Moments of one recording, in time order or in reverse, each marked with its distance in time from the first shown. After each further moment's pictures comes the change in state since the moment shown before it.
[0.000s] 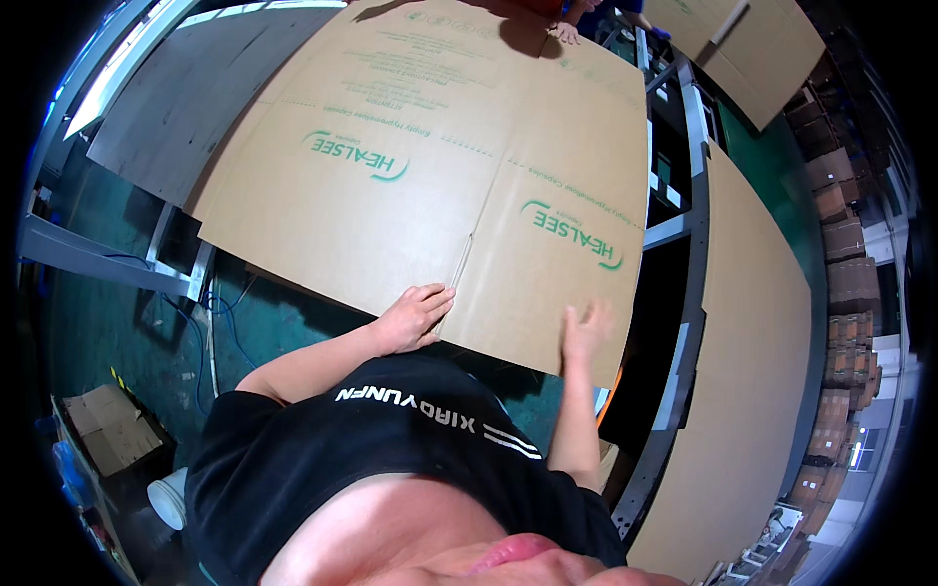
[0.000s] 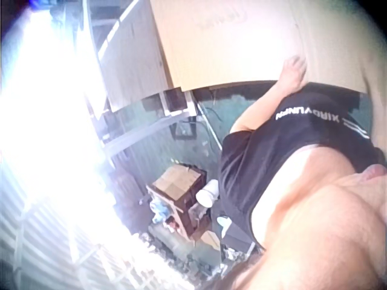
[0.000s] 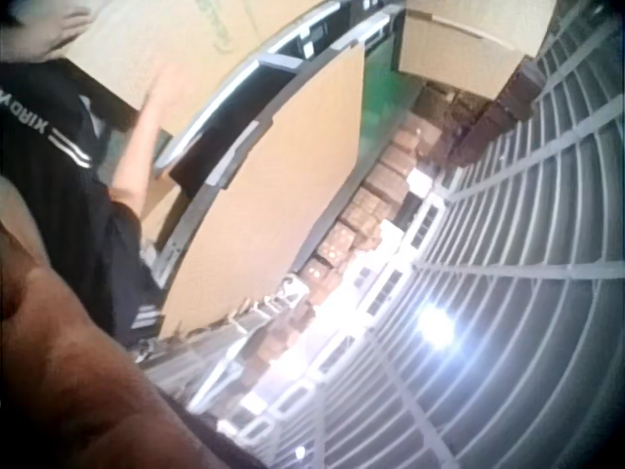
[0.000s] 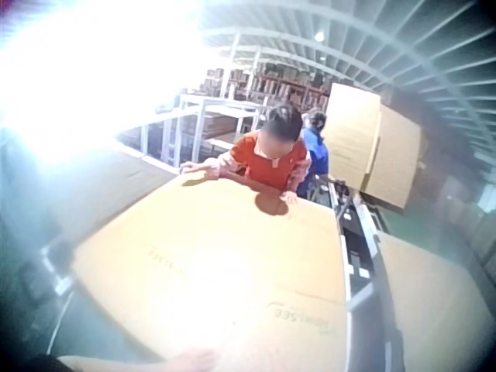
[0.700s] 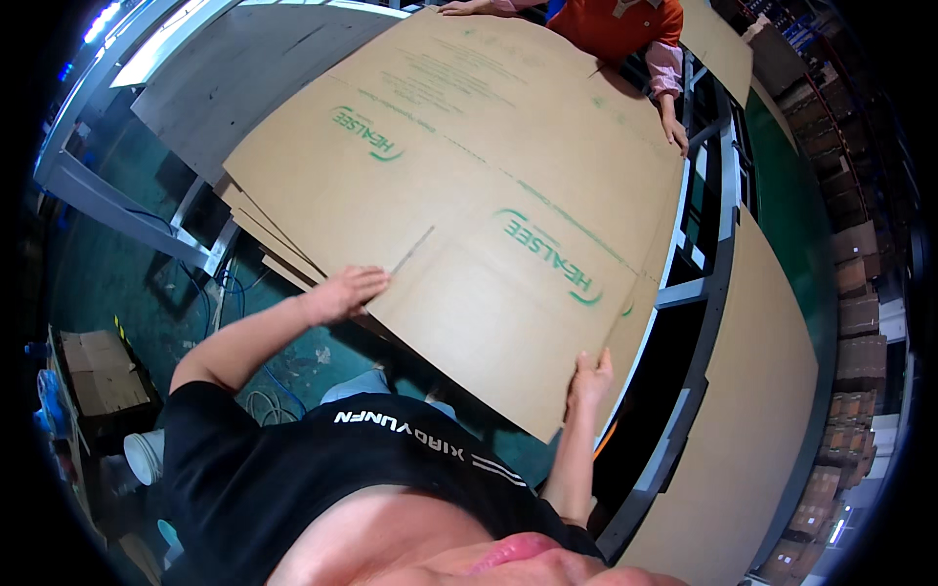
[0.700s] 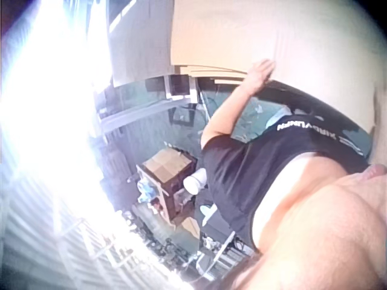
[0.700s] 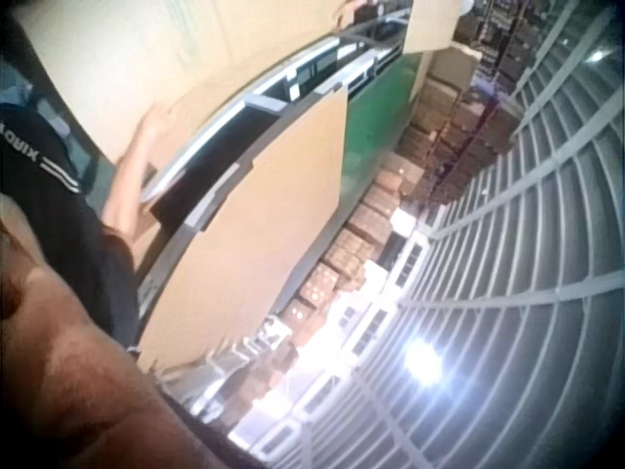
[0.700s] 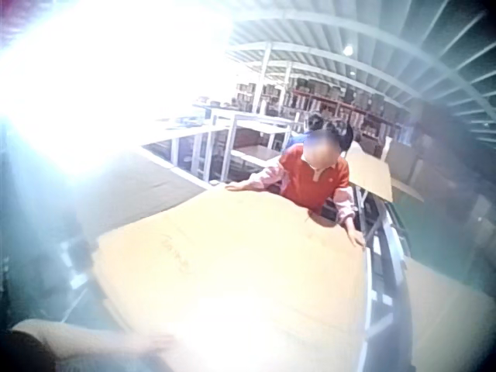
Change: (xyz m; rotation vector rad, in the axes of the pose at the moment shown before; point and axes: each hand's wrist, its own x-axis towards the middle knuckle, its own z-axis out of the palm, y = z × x) left_hand -0.052 -0.044 -0.022 0.146 -0.029 -0.019; right_hand 0.008 0.065 -0.013 0.866 -0.053 0.259
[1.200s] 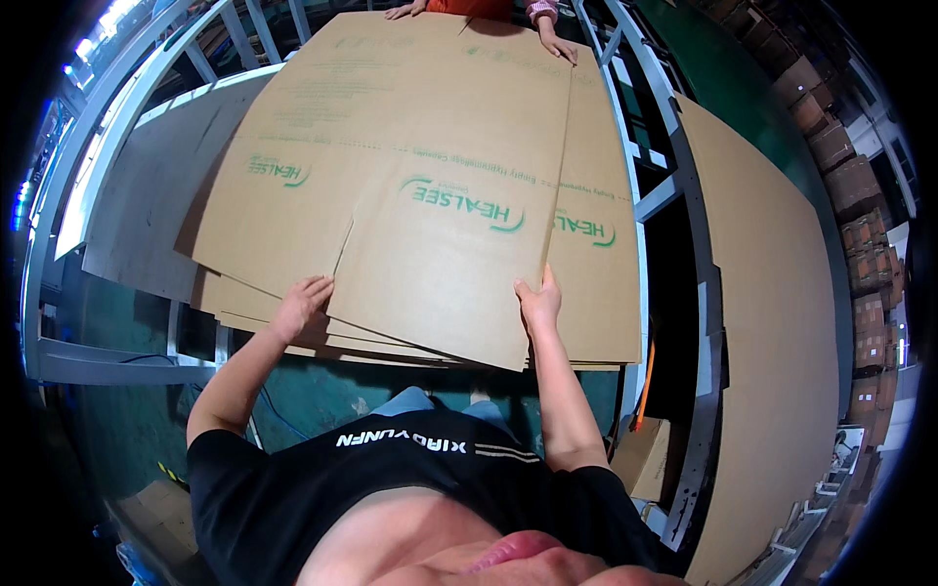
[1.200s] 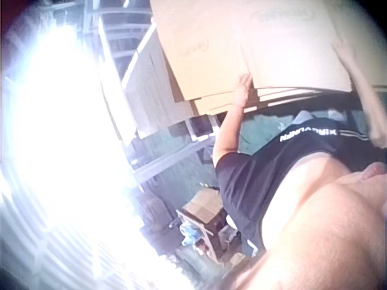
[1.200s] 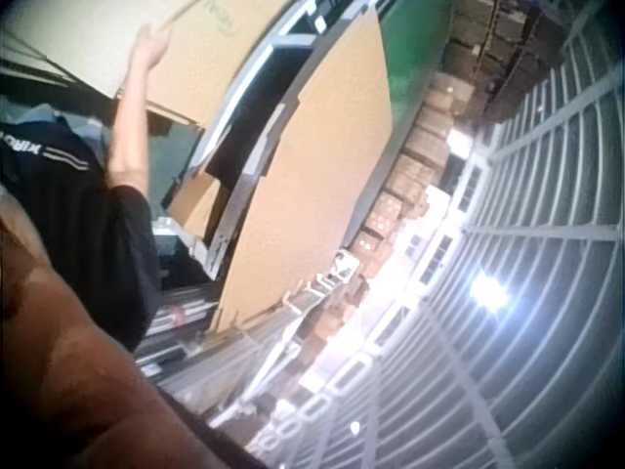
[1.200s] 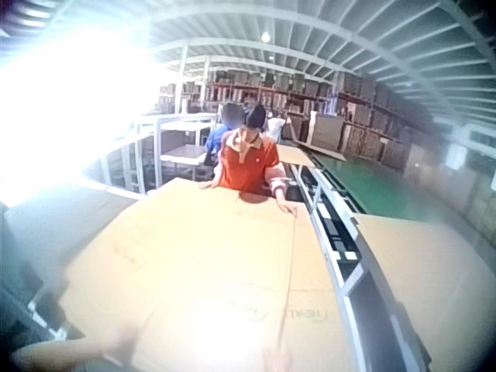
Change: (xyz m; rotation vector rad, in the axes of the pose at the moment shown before) left_hand -0.030 -0.111 -0.010 0.197 -0.095 -0.130; right_hand -0.002 0.021 0.129 -0.173 -0.023 -0.029
